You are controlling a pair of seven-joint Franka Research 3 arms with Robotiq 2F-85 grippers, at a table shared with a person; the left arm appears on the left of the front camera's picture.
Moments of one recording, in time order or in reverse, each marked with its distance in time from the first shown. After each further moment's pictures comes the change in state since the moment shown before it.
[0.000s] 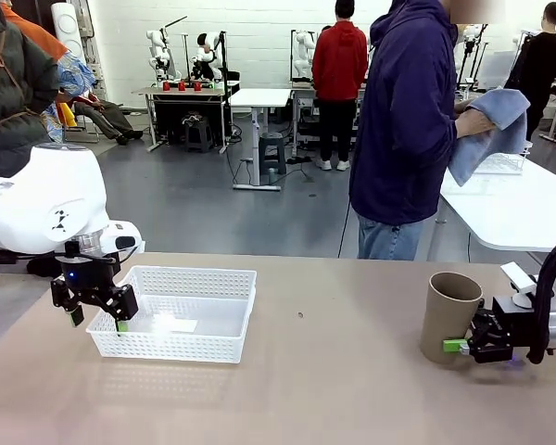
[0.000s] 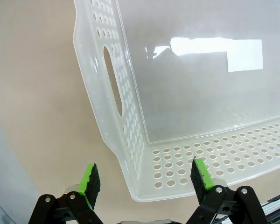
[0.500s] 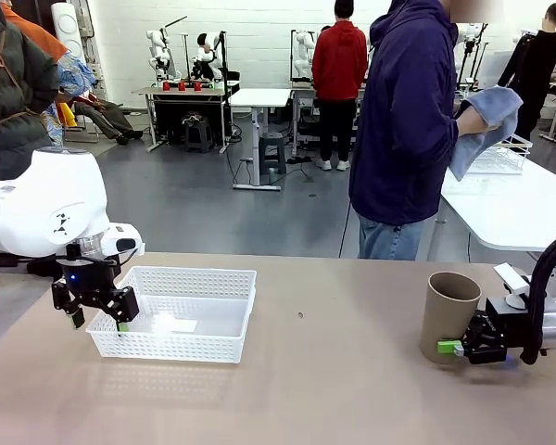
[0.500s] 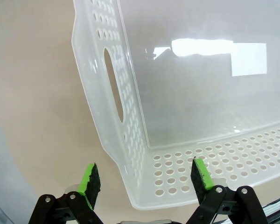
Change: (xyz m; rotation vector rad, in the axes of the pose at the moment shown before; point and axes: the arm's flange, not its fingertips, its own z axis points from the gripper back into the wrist) left arm 0.002 0.002 -0.009 -0.007 0.003 0.021; right arm 0.001 0.000 -0.008 0.018 -0.007 0.005
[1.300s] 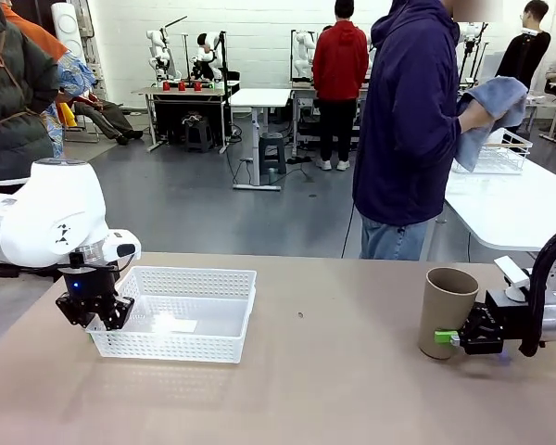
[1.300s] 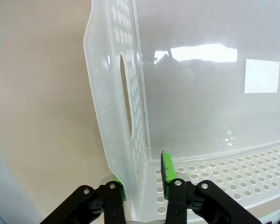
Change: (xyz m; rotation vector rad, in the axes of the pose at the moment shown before) left arm 0.003 0.005 -0.015 -0.014 -0.014 0.083; right arm 0.010 -0.009 0.002 0.004 -0.005 0.029
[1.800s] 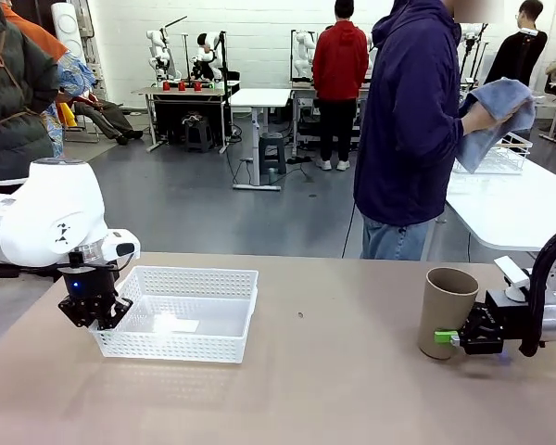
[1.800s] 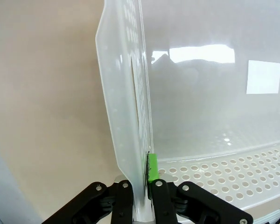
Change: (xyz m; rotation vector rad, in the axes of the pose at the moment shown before) left arm 0.000 0.001 0.000 -0.010 0.000 0.013; right arm 0.000 0.000 0.000 0.001 0.000 0.000
